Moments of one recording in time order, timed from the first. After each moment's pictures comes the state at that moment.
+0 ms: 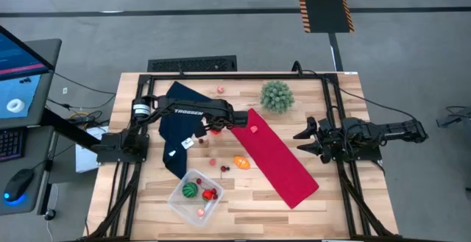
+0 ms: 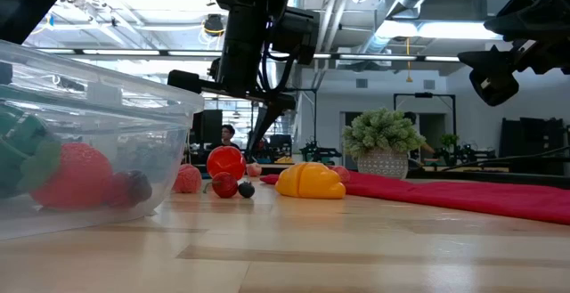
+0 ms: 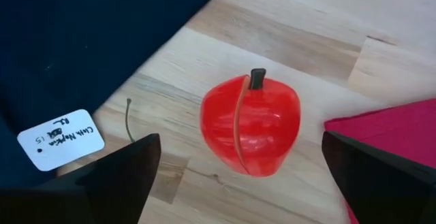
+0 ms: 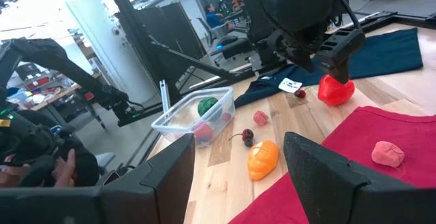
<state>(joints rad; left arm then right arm) 0.12 2.06 1.63 -1.26 -0.24 -1.85 0.10 0.04 0.03 -0.03 -0.08 0.38</state>
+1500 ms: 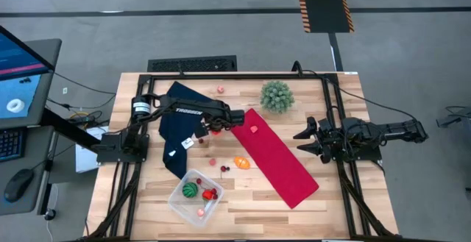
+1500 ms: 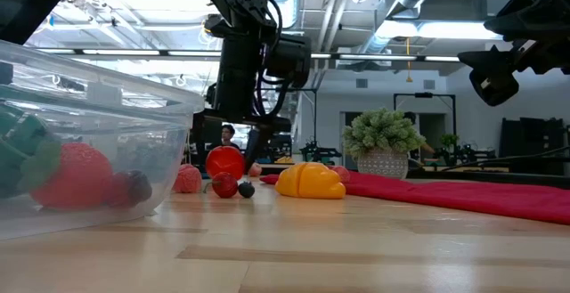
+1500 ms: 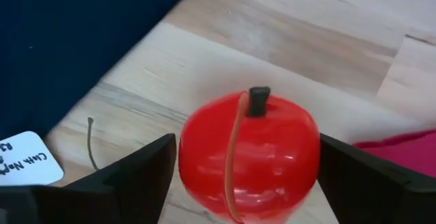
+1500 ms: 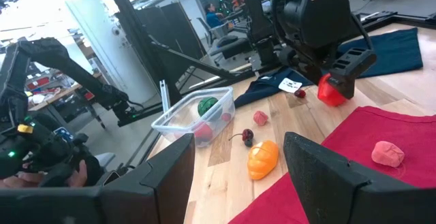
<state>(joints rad) 0.16 2.06 1.49 -1.06 -0.21 -1.80 0.10 0.04 0.03 -0.03 -0.08 0.38</state>
